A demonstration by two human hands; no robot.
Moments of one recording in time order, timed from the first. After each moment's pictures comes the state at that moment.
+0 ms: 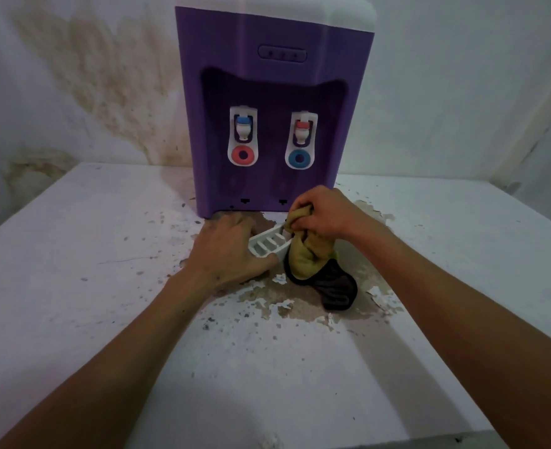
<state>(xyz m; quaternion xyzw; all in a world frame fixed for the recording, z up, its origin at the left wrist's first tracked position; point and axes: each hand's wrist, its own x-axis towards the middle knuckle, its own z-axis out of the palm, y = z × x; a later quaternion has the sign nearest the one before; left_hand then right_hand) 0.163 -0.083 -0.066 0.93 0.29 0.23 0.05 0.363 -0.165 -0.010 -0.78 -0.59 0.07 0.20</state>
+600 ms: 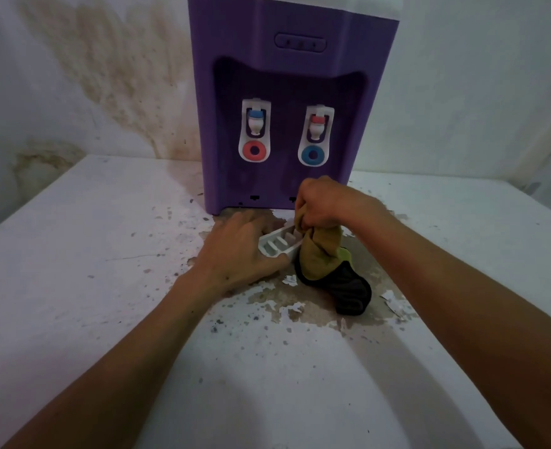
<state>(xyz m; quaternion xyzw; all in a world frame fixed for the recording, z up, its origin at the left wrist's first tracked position) 0.160 -0.087 -0.060 0.93 0.25 0.25 0.12 0.345 -0.130 0.012 -0.82 -0.56 0.07 0.00</state>
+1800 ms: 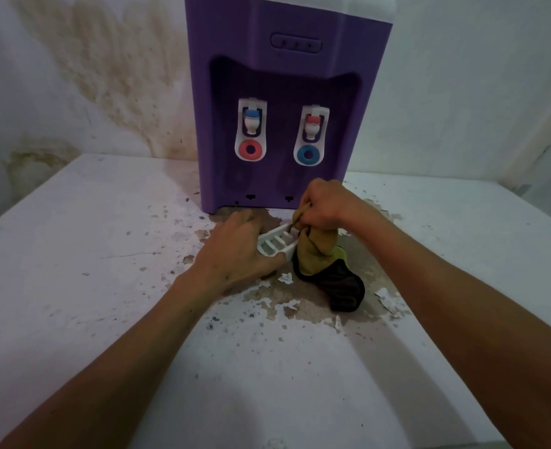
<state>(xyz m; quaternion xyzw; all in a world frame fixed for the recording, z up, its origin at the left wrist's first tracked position) 0.169 -0.079 -0.074 0.93 0.26 0.24 0.12 0.356 -0.135 -0.003 -0.85 -0.51 0.07 0.09</state>
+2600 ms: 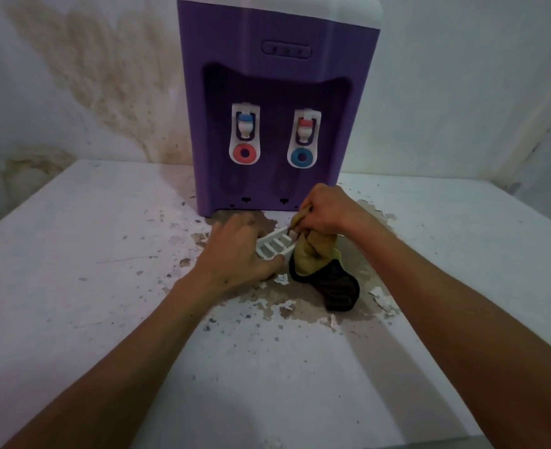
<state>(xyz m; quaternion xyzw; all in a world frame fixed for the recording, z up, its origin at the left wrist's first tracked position) 0.172 -0.081 -0.074 0.93 0.25 0.23 0.11 0.370 -0.141 -0.017 -0.85 -0.50 0.06 0.12</state>
